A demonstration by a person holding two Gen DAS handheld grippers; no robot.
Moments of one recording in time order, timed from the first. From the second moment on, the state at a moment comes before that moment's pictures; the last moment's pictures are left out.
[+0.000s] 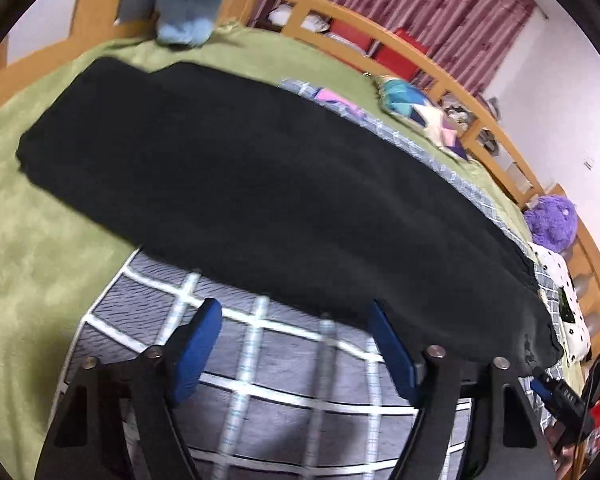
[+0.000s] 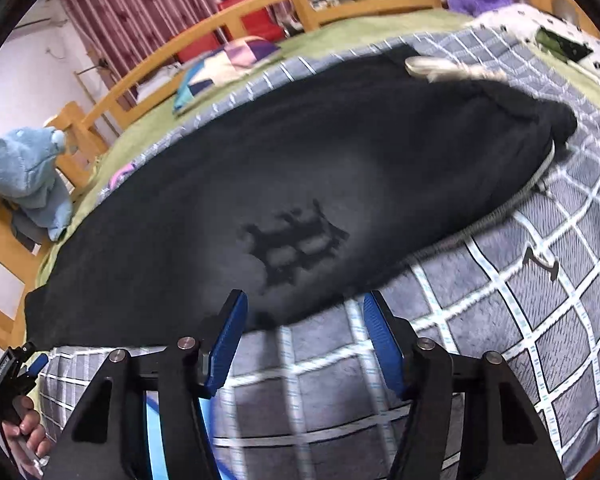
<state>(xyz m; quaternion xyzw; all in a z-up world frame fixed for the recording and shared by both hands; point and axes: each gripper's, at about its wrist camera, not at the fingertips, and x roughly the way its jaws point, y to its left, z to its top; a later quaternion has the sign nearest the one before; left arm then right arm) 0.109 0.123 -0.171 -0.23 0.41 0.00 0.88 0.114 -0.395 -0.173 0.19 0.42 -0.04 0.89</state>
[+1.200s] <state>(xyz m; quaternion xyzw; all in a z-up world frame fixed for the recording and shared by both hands) 0.134 0.167 -0.200 -0.38 0.36 0.00 0.85 0.145 -0.438 -0.197 0.34 0.37 -0.07 0.86</state>
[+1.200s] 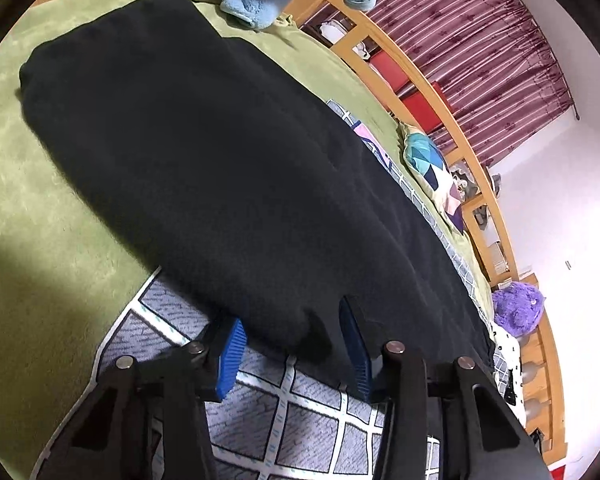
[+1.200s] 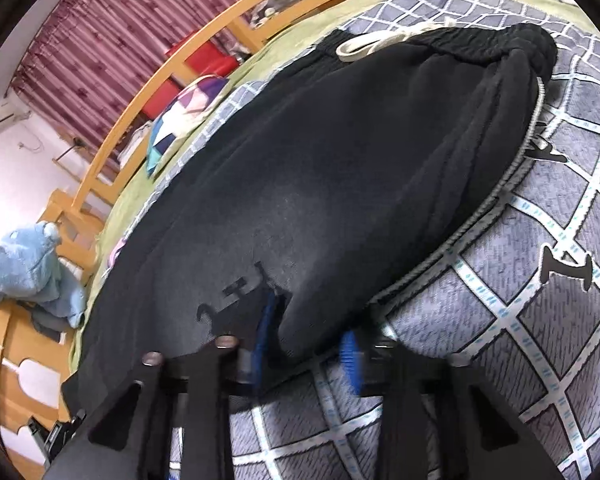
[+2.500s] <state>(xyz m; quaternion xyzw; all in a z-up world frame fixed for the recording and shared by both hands) 0.376 0.155 -0.157 -0.30 0.31 0.03 0.90 0.376 -0.438 -0.167 0.33 0.29 -0.06 0.89</state>
